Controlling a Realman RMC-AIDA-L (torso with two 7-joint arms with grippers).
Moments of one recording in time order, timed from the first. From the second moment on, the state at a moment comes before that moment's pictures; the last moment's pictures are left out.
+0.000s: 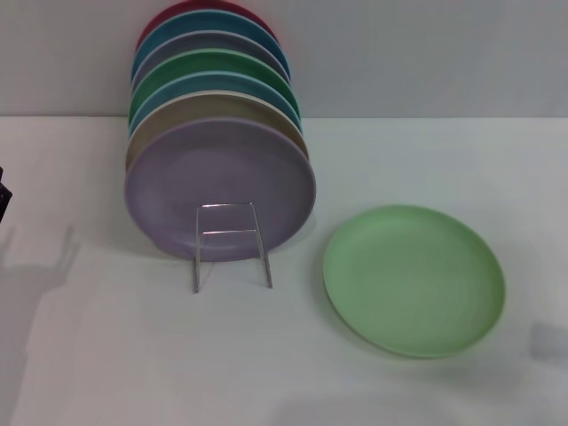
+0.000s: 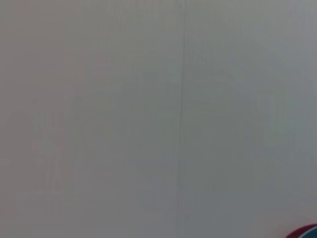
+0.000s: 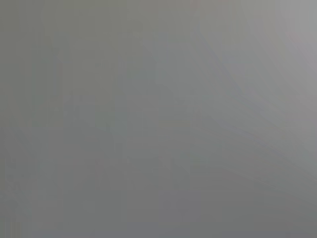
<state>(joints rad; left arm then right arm) -0.27 -2.07 -0.72 -0.23 2.12 1.47 -0.12 0.33 2.09 0.66 0.37 -1.73 -1.64 -0.69</state>
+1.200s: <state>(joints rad) -0.26 -2.08 -0.74 -0.27 2.13 1.50 -0.18 0.11 2.01 1.27 1.22 -2.04 -0.17 -0.65</state>
